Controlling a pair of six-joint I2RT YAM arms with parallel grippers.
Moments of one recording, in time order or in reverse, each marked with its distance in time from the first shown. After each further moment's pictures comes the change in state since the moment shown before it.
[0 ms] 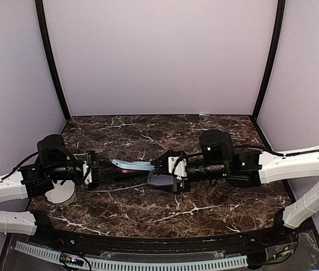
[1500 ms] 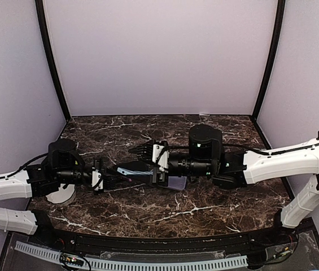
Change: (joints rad) left arm -0.028 0.072 0.000 -0.102 -0.088 0.078; right arm 0.066 0.145 0.137 0.235 0.031 0.103
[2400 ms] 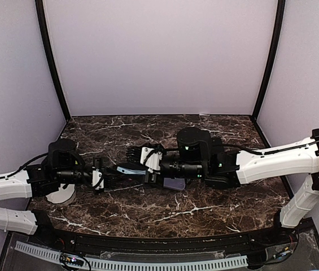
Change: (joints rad) left arm -0.002 0.000 0.000 -0.001 -0.024 0.000; right arm 0.015 0.065 0.064 -0.098 0.142 -0.015
